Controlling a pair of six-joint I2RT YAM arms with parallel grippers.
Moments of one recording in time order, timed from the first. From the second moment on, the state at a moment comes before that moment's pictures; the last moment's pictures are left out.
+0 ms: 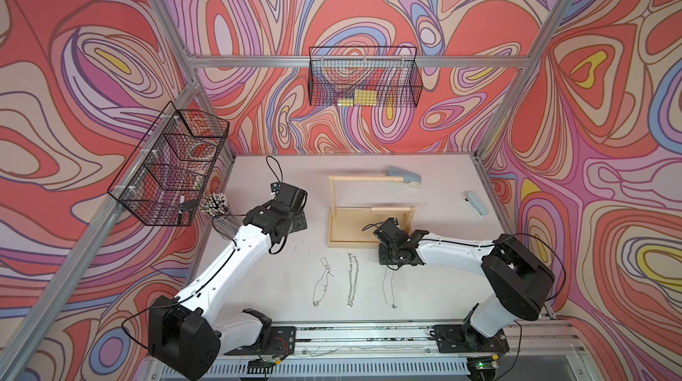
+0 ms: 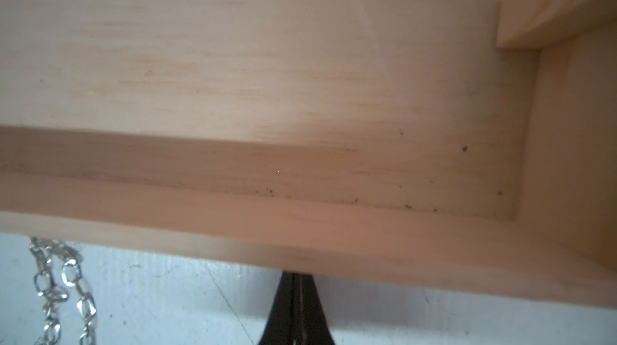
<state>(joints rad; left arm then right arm) -0.40 1.24 1.06 -0.86 -0.35 -0.61 0.77 1.63 0.84 -0.45 0.16 0.72</state>
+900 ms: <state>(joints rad) -0.40 1.22 1.06 -0.86 -0.33 -0.61 0.81 1.55 1.02 -0.78 0.14 0.68</state>
